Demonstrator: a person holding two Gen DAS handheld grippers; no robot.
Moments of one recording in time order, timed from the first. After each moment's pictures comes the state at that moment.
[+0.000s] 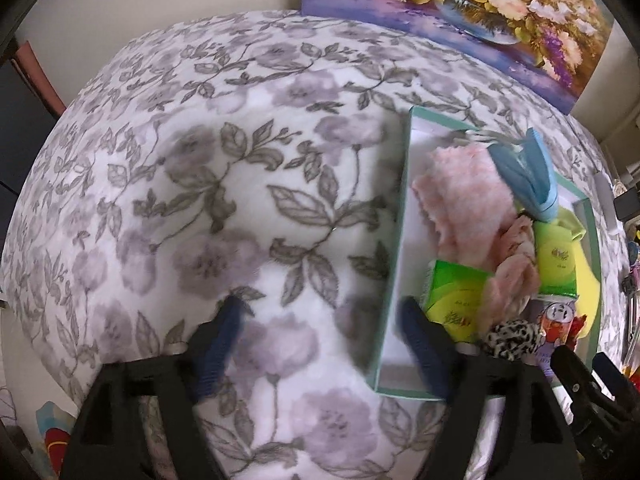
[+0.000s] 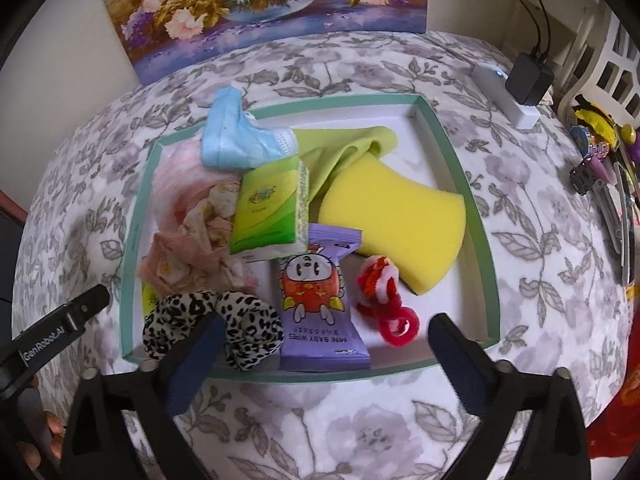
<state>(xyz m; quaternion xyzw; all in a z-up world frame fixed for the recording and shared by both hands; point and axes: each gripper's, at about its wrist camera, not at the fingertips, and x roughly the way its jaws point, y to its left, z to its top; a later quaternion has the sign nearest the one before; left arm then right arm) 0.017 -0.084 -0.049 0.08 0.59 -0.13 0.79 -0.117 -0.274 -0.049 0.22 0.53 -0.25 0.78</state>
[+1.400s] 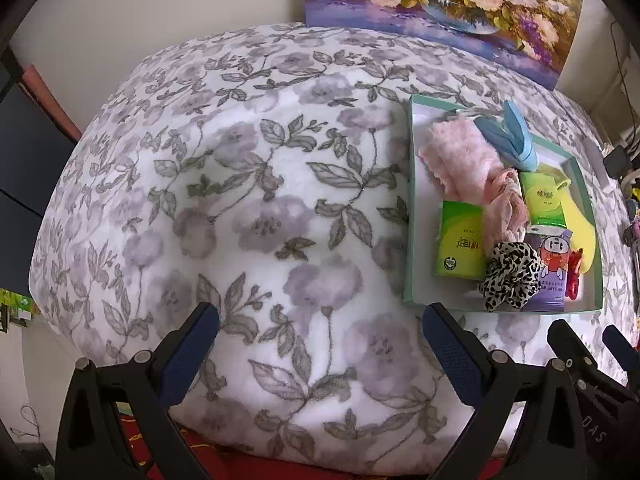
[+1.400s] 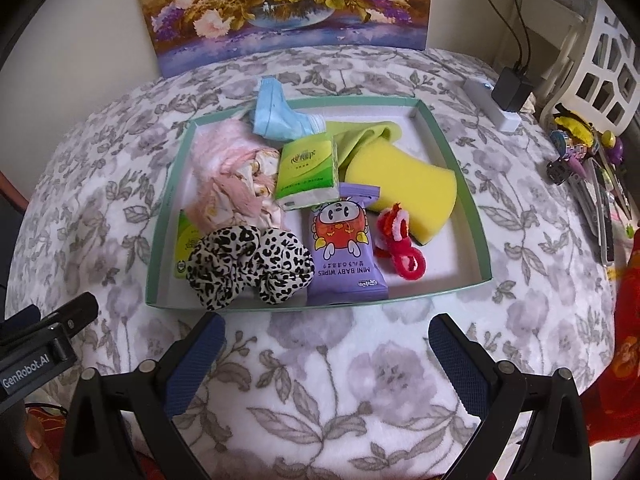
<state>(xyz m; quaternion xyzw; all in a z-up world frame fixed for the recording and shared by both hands) -0.030 -0.045 -0.016 0.13 0.57 -0.13 0.80 -0.148 -0.220 -0.027 0.19 0.51 -0.27 0.79</state>
